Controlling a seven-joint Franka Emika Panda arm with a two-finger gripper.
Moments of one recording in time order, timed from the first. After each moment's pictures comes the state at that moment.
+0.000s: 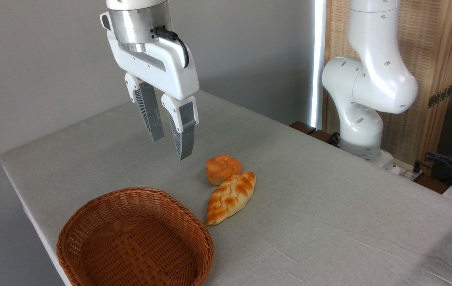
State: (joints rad) arm -0.04 0.01 0.00 -1.60 -0.05 1.63 0.72
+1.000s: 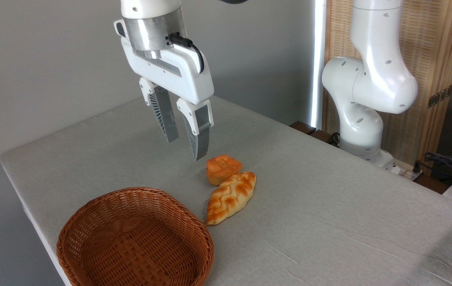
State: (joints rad) arm -0.05 -0.05 0.00 -1.72 -0.05 1.64 0.73
